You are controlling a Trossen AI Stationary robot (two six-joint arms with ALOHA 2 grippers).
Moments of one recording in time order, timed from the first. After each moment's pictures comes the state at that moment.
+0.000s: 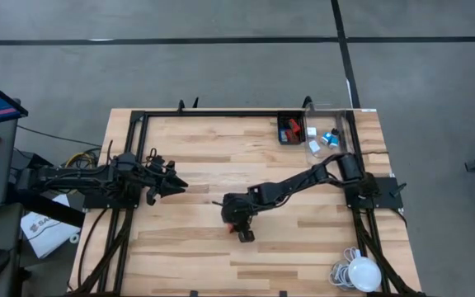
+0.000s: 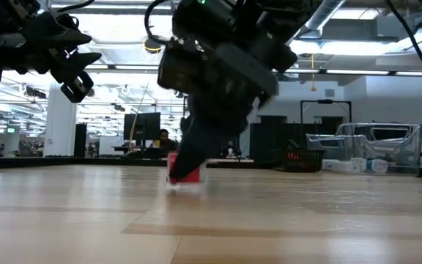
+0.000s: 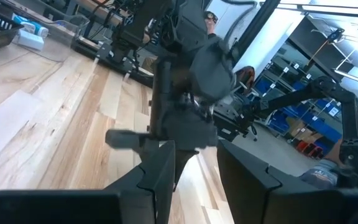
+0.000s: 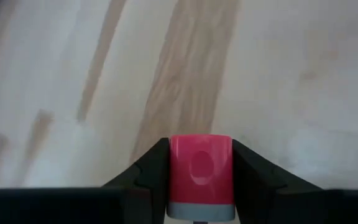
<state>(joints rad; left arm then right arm) 0.14 0.43 0.04 0.37 0.36 -0.53 0.19 2.15 1.40 -0.21 -0.24 0.03</state>
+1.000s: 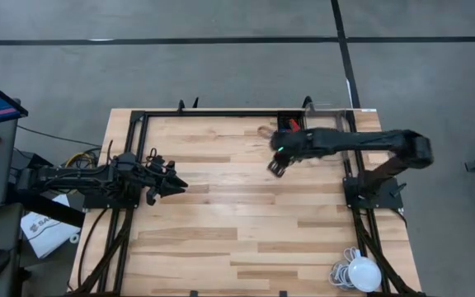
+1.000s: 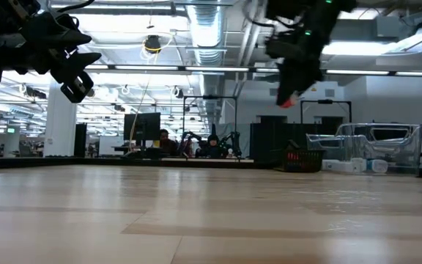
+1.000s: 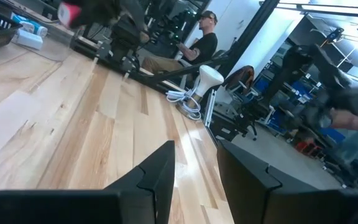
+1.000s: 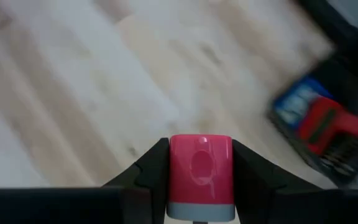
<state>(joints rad) 0.14 0.43 0.04 0.37 0.36 -0.53 -0.14 1.47 1.14 -0.79 0.26 0.40</state>
